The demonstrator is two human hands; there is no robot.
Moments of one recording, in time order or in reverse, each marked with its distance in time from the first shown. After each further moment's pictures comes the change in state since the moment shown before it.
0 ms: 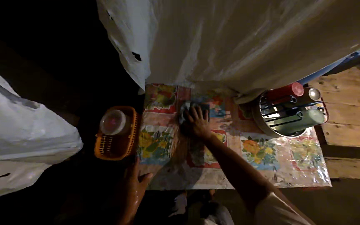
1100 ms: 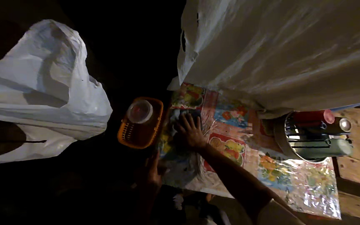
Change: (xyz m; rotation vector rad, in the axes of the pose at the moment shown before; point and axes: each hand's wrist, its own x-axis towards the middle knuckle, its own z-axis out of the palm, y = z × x) left_hand 0.005 -0.006 0.005 -0.077 0.095 -0.005; right_hand 0.022 -0.109 0.017 0.003 -0.093 -0.314
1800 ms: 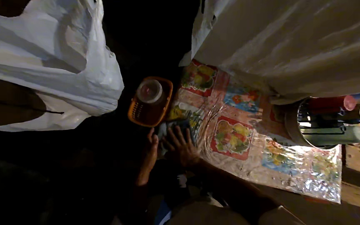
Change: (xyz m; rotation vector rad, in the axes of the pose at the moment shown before) left_hand 0.001 -0.023 -0.027 -0.635 -0.111 -0.229; right_hand -0.088 -0.110 0.051 0.069 0.022 -0.184
